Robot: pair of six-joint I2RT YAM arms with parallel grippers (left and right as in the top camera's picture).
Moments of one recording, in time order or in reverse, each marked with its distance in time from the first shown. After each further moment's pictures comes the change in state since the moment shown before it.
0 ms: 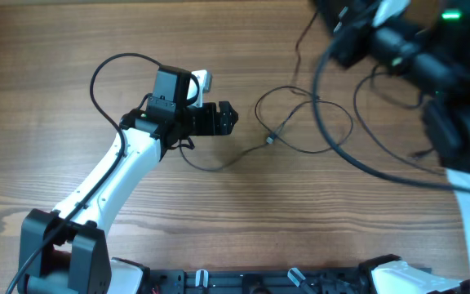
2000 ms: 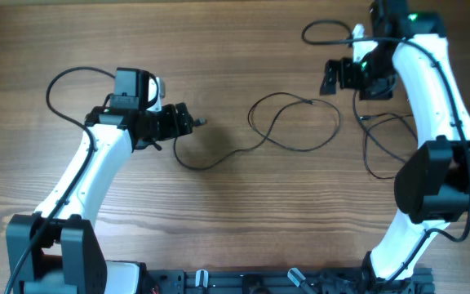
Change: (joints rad) left arm 0.219 0.000 0.000 -0.206 -0.116 0.011; right arm -0.236 0.636 -0.060 -0.708 0.217 -0.169
